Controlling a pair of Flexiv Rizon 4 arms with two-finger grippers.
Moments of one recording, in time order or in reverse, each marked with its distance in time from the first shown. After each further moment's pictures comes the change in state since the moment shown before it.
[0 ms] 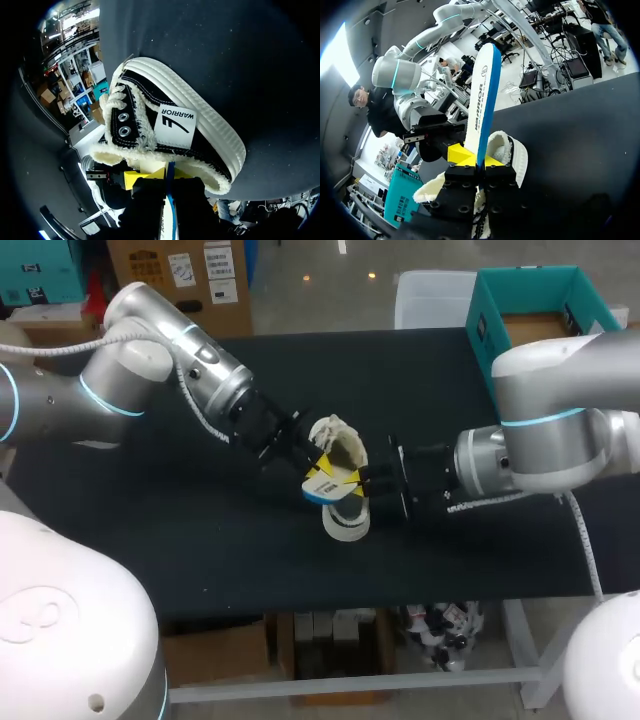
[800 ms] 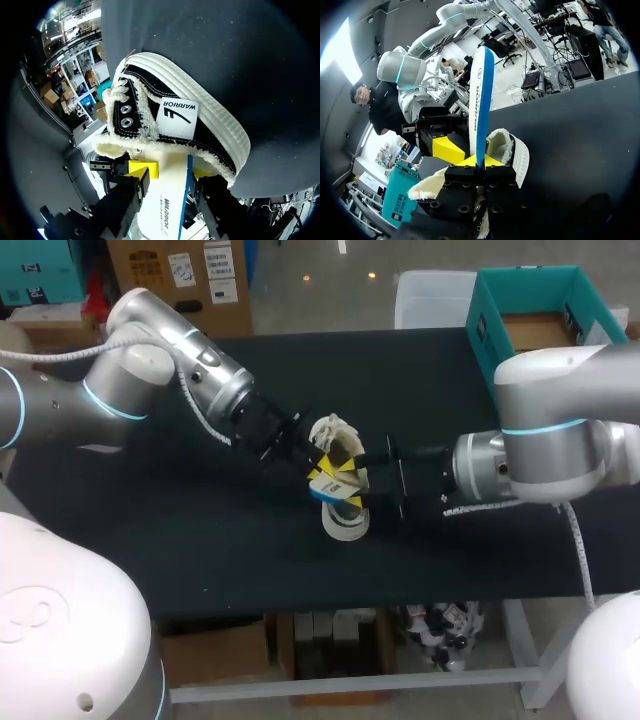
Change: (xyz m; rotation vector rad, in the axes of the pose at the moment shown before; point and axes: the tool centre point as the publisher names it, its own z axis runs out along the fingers) left arm 0.002 0.006 0.003 0.011 -0.018 -0.018; right arm 0.003 -0.011 0.000 0.002 0.044 0.002
